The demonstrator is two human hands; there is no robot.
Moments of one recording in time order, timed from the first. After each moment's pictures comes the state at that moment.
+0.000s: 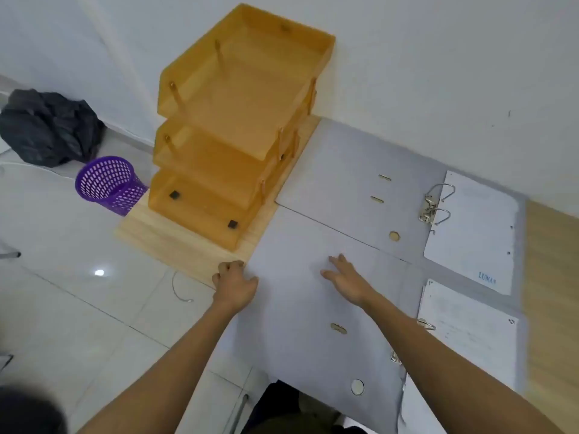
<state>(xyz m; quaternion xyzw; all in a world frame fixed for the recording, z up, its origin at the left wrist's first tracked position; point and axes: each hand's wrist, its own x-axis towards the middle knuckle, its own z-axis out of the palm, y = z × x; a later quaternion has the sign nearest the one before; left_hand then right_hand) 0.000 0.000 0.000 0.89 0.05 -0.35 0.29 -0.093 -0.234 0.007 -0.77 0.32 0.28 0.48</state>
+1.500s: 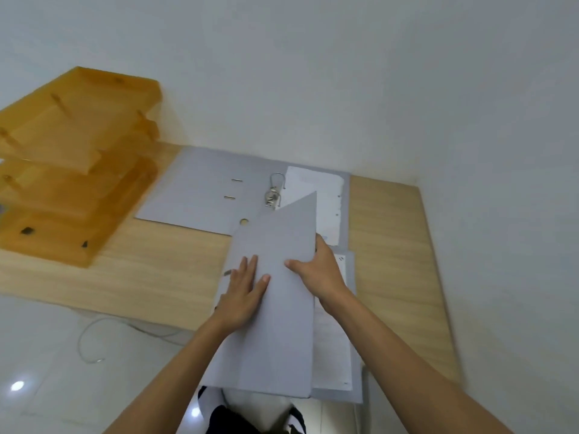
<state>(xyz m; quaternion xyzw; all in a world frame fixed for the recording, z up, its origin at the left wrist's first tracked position) -0.247 -0.222 0.060 0.83 -0.23 -0.38 0.34 -0.342 -0.372 0.132 -0.68 0.39 -0.10 0.61</state>
